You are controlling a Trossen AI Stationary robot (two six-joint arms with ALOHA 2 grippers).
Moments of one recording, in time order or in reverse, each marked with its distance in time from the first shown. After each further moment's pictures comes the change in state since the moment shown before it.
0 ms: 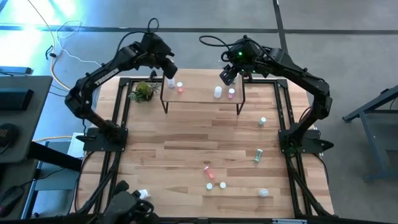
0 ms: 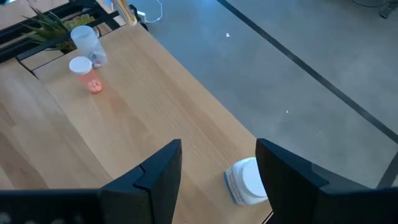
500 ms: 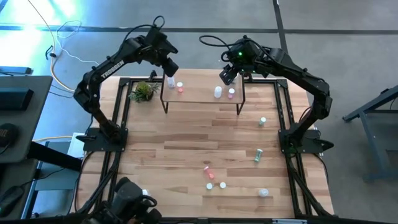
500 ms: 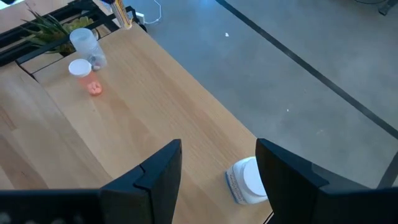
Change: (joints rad) left arm 0.016 0.131 0.201 -0.235 -0.001 0.031; right arm 0.000 0.000 0.000 0.000 0.004 0.018
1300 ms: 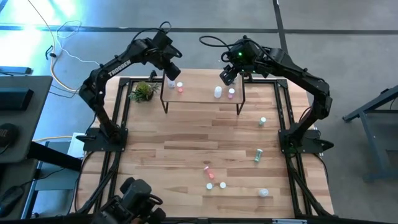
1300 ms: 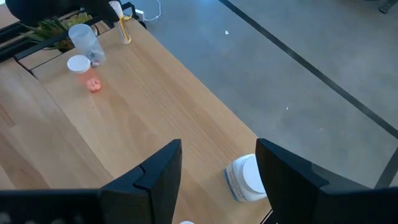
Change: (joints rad) left arm -0.016 0.072 0.000 -0.040 0.000 0.000; right arm 0.000 0.000 0.000 -0.010 0.000 -0.002
